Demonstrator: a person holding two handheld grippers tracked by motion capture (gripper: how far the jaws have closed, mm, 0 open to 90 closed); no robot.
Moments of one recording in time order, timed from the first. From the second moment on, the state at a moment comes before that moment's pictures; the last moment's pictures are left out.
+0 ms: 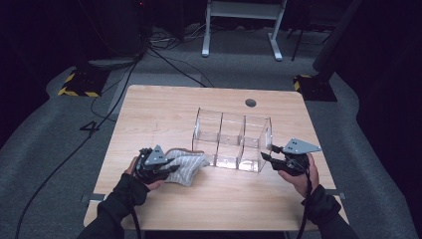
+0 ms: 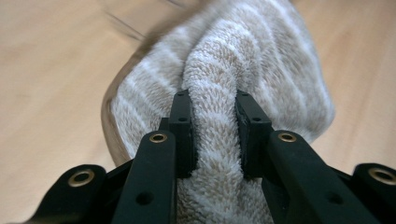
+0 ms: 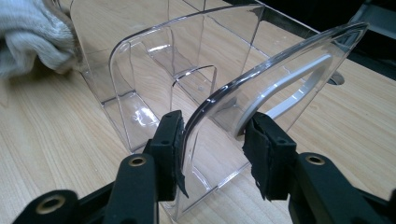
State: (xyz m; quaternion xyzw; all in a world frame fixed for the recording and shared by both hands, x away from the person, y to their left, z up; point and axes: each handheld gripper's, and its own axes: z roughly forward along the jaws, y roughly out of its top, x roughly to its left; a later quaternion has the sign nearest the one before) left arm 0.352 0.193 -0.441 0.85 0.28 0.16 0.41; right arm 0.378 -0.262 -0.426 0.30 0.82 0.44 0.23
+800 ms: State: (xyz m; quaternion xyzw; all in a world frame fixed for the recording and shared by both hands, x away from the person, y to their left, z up) left arm 0.430 0.161 -0.442 0.78 0.34 0.17 0.50; right arm 0.379 -0.261 -0.427 0.28 0.82 0.43 0.24
